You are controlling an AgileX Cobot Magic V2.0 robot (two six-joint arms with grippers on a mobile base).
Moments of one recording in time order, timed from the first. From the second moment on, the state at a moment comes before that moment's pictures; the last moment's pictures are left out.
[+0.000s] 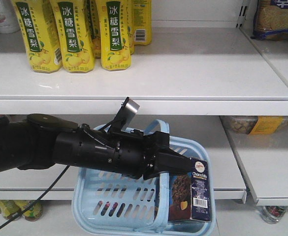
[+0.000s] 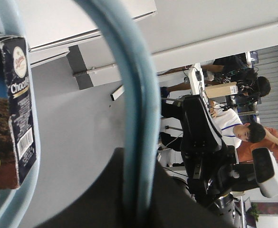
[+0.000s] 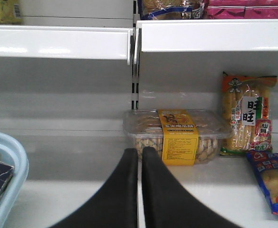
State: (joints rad) left arm -0.56 1.68 -1.01 -1.66 0.88 0.78; right arm -0.02 -0.01 0.03 -0.16 0.09 0.15
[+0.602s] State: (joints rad) left arm -0.56 1.68 -1.01 -1.66 0.88 0.78; right arm -0.02 -0.01 0.03 -0.16 0.09 0.15
